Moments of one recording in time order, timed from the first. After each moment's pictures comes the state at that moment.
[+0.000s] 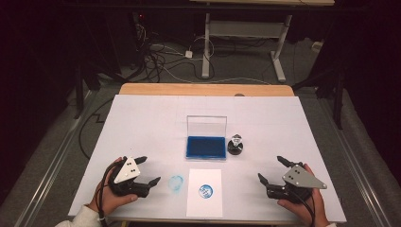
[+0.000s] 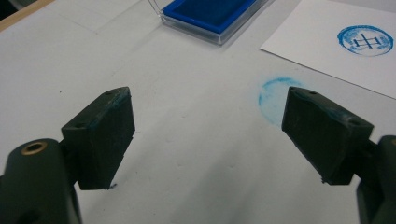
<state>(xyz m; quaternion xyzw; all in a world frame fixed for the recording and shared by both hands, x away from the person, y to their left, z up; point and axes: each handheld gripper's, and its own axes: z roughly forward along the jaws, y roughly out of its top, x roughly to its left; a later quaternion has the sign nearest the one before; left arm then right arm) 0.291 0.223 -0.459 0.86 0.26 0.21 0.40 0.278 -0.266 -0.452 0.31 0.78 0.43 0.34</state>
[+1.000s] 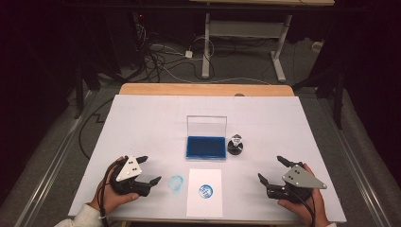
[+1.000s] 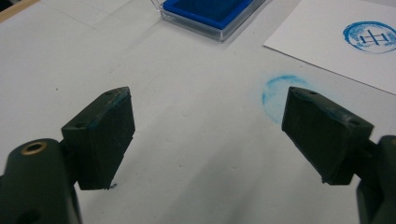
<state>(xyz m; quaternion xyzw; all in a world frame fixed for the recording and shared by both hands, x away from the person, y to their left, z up) 0.296 0.221 -0.461 0.86 0.26 0.20 0.39 0.279 -0.267 -0.453 0.31 0.78 0.43 0.34</state>
